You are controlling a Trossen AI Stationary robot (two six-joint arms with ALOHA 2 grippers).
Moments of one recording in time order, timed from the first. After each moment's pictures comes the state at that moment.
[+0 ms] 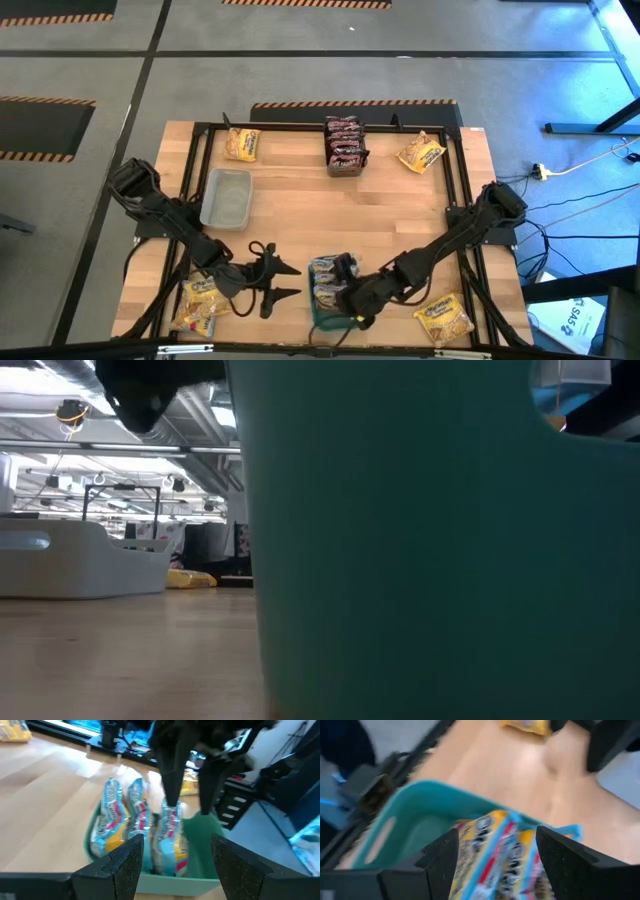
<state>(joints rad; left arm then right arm) -0.72 1.55 0.72 0.52 -0.67 -0.54 0.60 1.83 1.37 -0.33 0.29 -0.06</state>
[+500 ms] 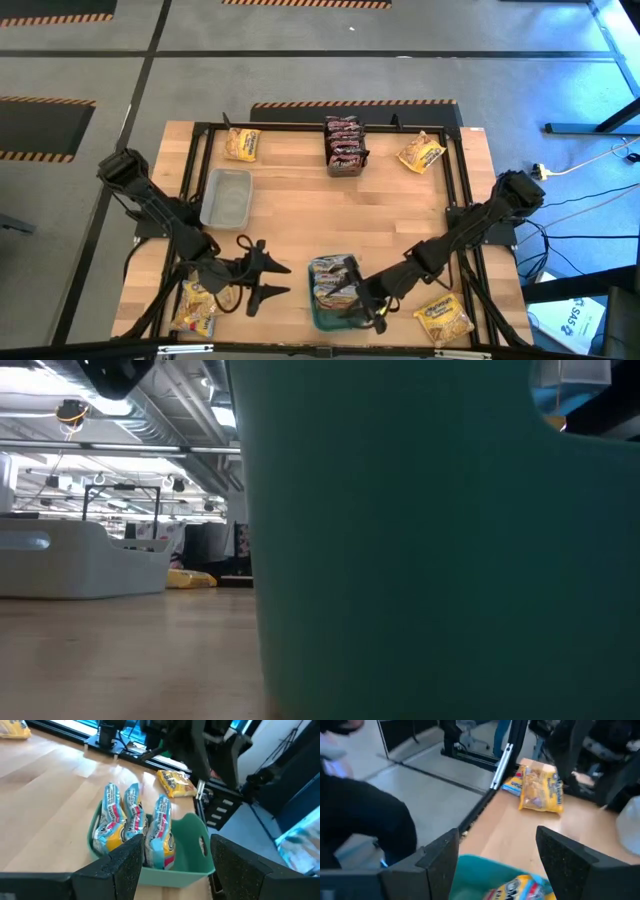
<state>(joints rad) -0.76 1.39 0.72 0.36 -0.67 -0.61 0.60 1.66 1.03 0.33 0.15 -0.04</state>
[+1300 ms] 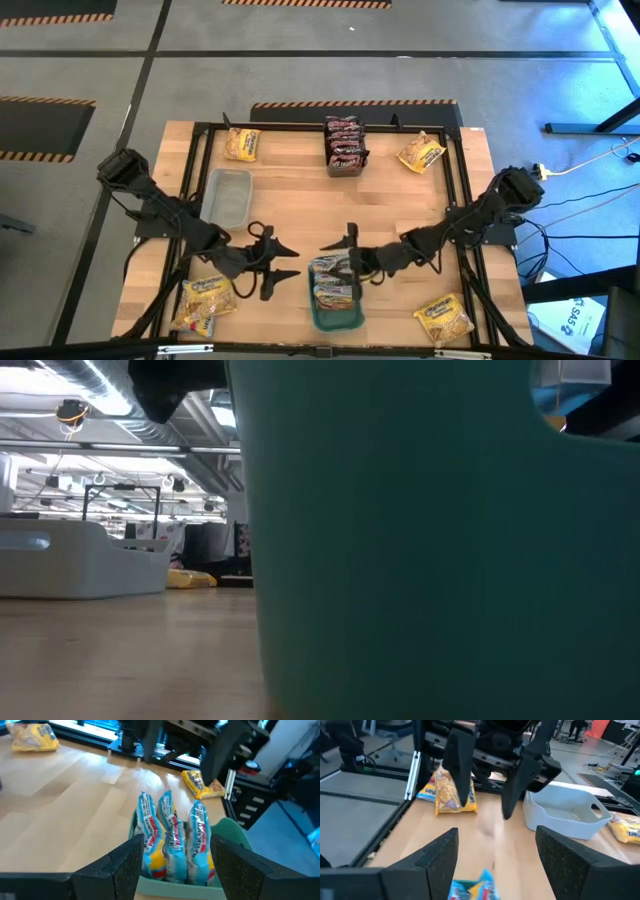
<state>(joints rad) -0.62 1.39 0.72 0.31 -0.60 -0.51 0.48 1.64 0.93 0.48 0.40 -0.02</state>
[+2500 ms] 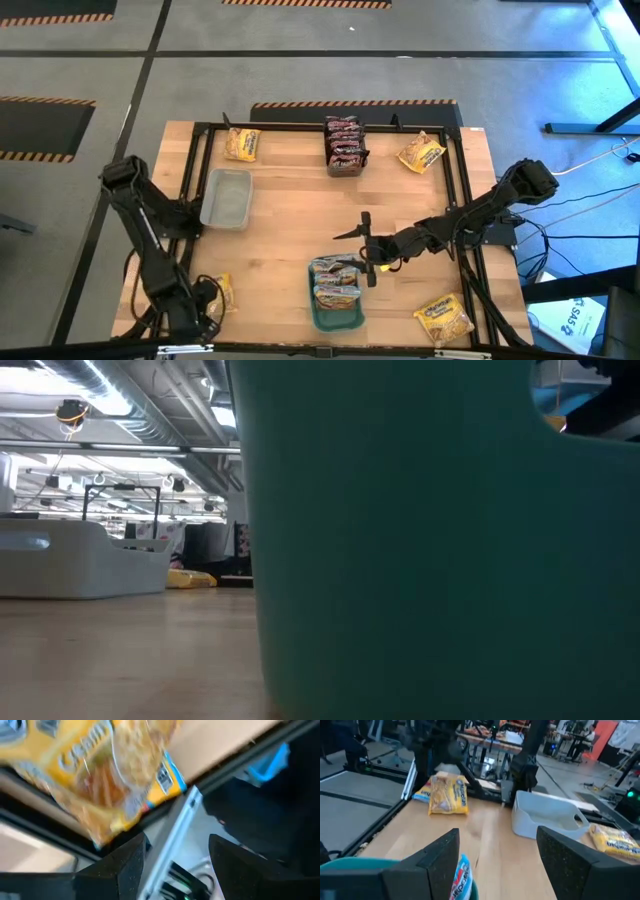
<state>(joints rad) -1.09 1.50 1.04 -0.72 0.22 -2.10 0.44 1.49 0.72 0.61 0.36 -0.13</state>
